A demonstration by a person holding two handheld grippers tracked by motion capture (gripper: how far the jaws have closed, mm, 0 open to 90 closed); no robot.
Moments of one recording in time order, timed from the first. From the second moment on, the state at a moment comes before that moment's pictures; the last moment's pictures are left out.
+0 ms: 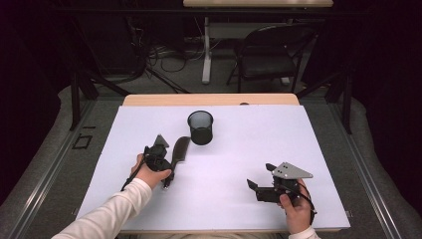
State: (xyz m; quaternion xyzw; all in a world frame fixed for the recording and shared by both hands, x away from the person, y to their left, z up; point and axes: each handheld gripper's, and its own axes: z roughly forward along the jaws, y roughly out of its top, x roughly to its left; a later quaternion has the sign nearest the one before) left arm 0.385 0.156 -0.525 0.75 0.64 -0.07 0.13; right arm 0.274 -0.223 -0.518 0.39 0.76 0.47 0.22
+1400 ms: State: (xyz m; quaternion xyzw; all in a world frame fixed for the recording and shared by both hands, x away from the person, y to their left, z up) left arm 0.384 0.191 -0.492 0.73 0.63 -0.05 0.24; right arm 0.275 -0.222 -0.520 0.39 0.76 0.47 0.22
